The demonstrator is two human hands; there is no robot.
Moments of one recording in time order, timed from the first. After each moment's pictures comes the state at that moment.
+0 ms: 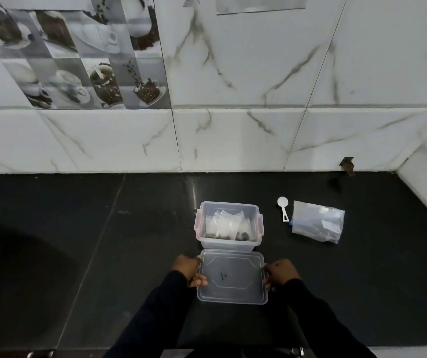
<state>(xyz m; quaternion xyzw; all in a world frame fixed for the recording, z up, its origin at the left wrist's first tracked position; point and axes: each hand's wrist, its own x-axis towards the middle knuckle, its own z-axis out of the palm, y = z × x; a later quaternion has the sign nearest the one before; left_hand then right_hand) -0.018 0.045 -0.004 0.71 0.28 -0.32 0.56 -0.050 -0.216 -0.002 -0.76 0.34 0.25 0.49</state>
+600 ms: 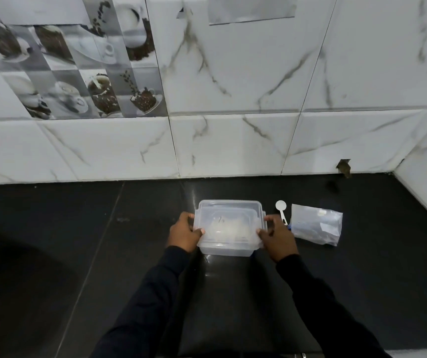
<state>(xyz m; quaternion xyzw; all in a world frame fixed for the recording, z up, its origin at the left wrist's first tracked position) 0.026 0.041 0.067 0.87 0.09 -0.08 0.47 -0.012 -0.207 0.060 -0.86 0.17 0.00 0.48</state>
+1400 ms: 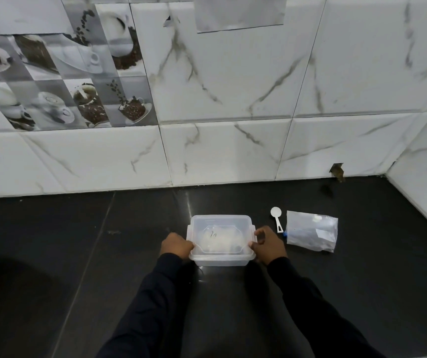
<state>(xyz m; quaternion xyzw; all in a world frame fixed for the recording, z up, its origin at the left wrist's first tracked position) 0.065 0.043 0.035 0.87 0.21 -0.18 0.41 0.026 -0.216 0.022 -0.85 0.23 0.08 0.46</state>
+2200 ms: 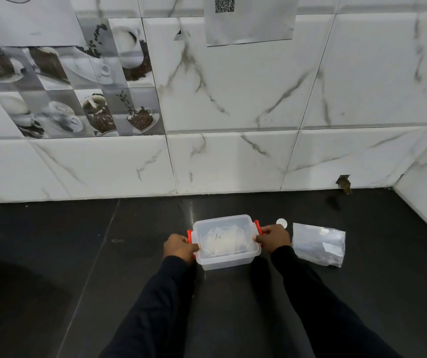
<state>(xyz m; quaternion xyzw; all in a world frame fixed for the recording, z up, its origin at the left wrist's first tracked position) 0.088 0.046 0.030 0.84 0.23 -0.14 0.48 0.083 -0.221 0.039 -0.86 0.26 0.09 0.43</state>
